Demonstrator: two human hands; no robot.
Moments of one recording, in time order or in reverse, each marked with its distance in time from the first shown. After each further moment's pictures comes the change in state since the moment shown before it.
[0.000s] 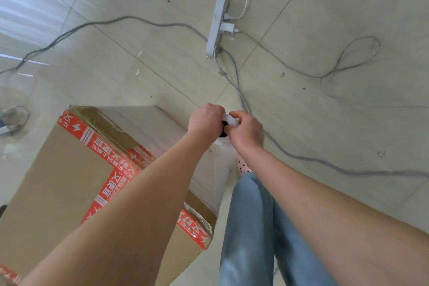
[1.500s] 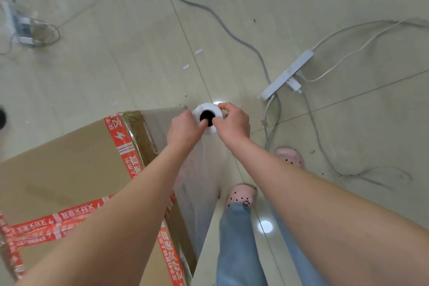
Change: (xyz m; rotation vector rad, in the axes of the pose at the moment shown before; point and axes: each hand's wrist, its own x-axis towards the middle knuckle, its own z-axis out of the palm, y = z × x) left_hand 0.052 -0.157 -0.068 -0.869 0.133 -0.753; right_hand 0.078 -0.204 0.095 -0.406 -0.328 -0.202
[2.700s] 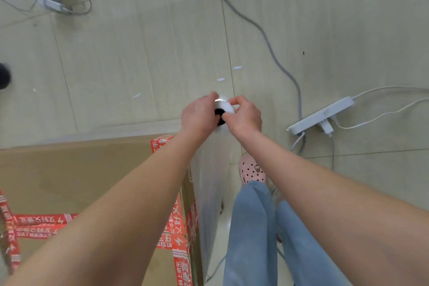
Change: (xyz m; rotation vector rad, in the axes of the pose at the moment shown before) left_hand 0.095 -0.011 -0.098 0.197 0.040 0.174; right_hand 0.063 -0.119 0.068 -0.247 -0.068 -0.032
